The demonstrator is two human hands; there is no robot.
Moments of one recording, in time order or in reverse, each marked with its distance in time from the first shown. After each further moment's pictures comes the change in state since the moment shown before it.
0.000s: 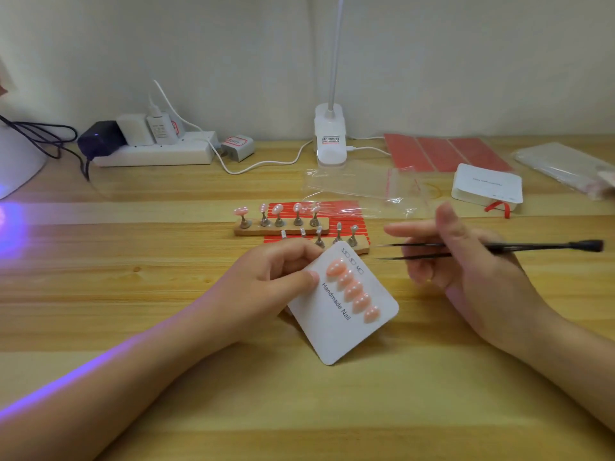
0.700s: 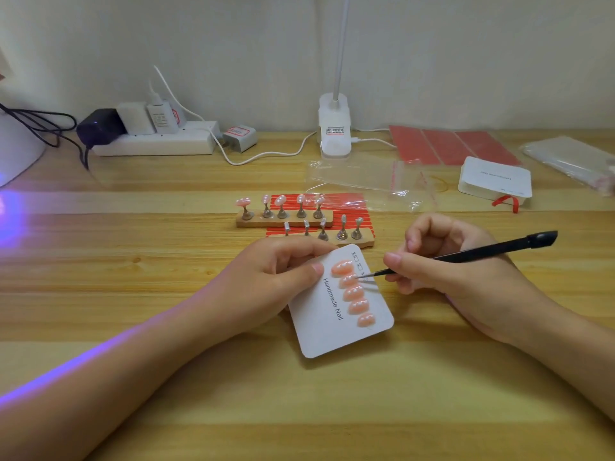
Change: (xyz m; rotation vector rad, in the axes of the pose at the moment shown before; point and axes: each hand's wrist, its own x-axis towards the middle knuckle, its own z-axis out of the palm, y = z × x) left_hand 0.003 0.000 0.002 0.040 0.047 -0.002; right_hand 0.005 0.004 0.003 0.035 -0.046 0.133
